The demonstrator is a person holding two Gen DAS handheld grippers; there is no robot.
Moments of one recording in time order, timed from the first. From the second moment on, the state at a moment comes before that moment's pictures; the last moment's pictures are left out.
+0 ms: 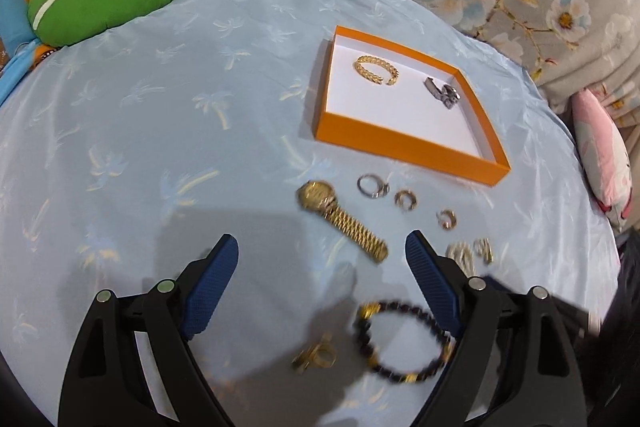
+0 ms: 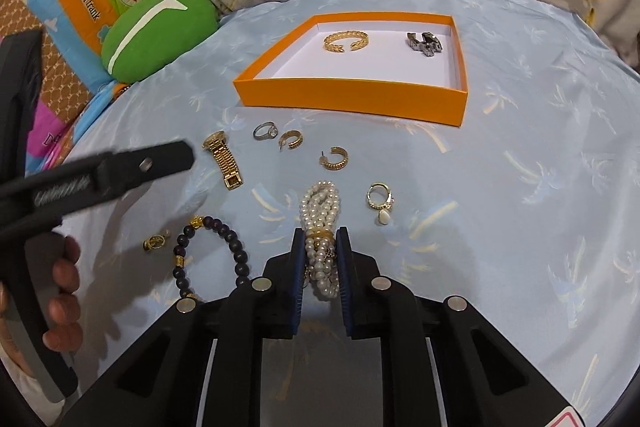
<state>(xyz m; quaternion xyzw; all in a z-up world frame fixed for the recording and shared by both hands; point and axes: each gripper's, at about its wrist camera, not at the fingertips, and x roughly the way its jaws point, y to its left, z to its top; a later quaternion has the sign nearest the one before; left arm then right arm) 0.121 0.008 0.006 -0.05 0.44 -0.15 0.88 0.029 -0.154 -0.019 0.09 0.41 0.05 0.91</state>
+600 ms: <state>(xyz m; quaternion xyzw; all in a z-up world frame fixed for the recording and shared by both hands) 0.146 -0.005 -0.011 -0.04 0.44 -0.13 0.89 0.030 -0.156 -0.020 0.10 0.41 0.05 0.91</state>
